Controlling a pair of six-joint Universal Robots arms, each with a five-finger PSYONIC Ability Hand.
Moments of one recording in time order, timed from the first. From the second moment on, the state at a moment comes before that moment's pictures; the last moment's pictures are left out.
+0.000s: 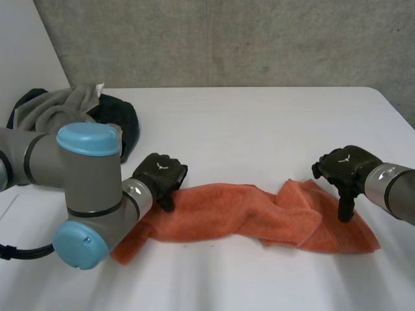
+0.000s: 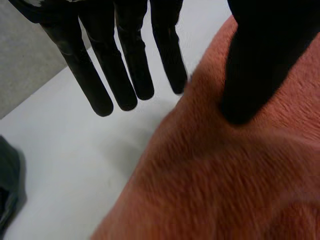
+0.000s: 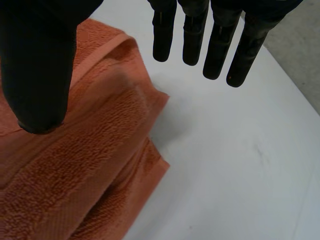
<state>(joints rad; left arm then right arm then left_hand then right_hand) 4.17 -2.16 -1.39 3.10 -1.53 3.54 1.76 -1.21 1.50 0.32 1.37 2.41 0.91 0.88 0.88 0.87 0.69 0.33 0.38 0.36 0.35 0.18</state>
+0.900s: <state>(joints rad) 4.26 -2.08 -1.00 3.27 -1.54 3.57 1.77 -1.08 1.01 0.09 1.39 2.65 1.09 1.20 1.19 1.20 0.96 0.98 1.17 1.18 1.19 0.98</state>
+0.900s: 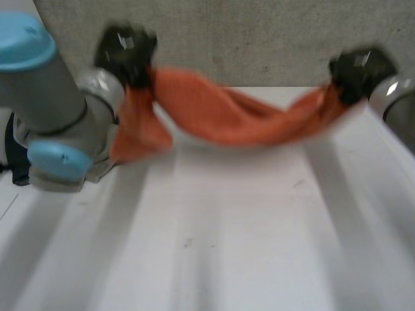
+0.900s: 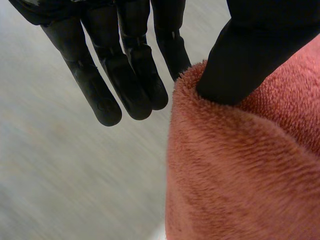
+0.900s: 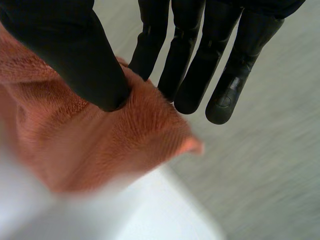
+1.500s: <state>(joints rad) 4.27 -2.02 -1.60 3.53 -1.56 3.57 1.78 -1.13 1.39 0.10 1.38 2.55 1.08 1.11 1.11 1.11 0.94 0.98 1.17 1.18 1.19 0.99</state>
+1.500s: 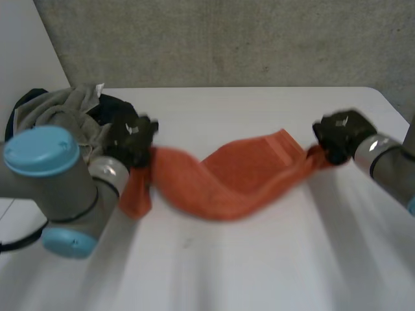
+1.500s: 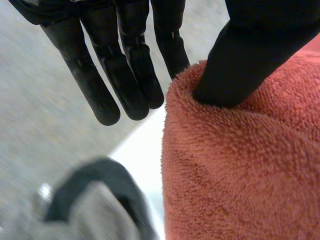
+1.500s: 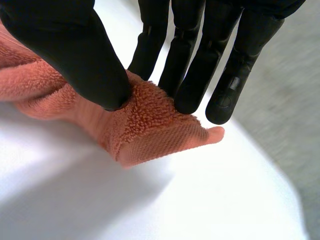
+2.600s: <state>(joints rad) 4.43 -2.15 -1.25 2.79 -1.39 3.44 1.62 -1.23 1.59 0.05 1.29 2.39 1.06 1.17 1.16 1.19 0.92 0.98 1.17 1.18 1.19 0.99</state>
